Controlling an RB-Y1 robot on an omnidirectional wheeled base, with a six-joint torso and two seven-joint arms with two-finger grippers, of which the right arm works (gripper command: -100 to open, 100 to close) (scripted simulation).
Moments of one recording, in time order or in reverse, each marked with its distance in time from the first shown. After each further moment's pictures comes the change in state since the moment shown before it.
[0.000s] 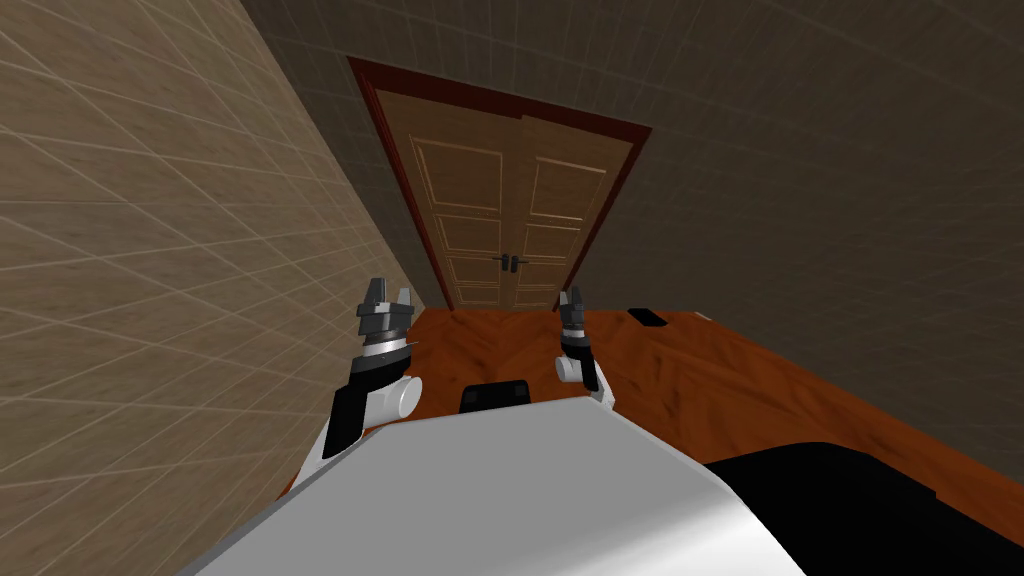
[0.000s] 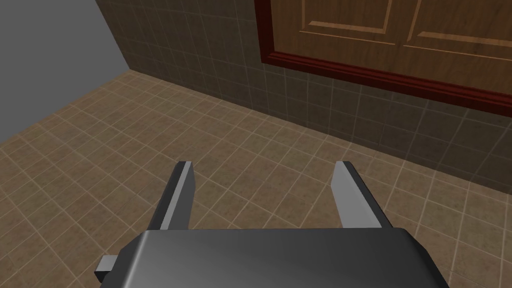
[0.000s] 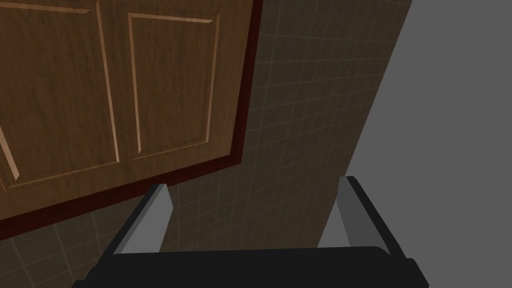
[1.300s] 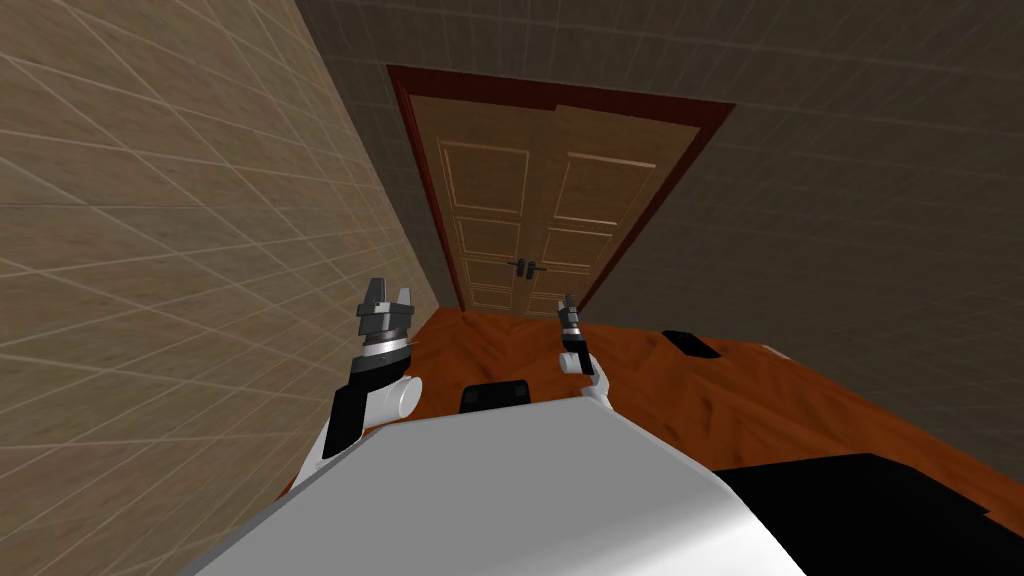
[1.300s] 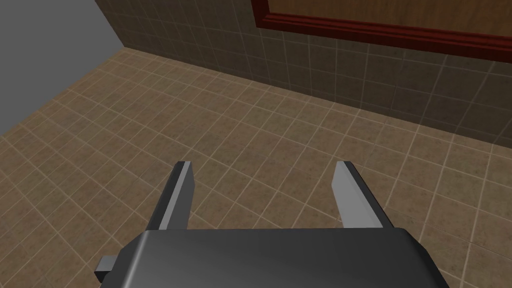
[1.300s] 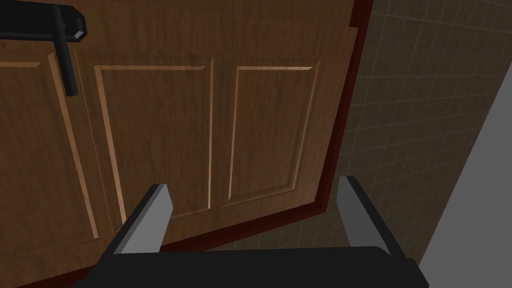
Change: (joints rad) arm -0.151 -0.113 -0.080 0.378 -0.064 -0.007 -0.069
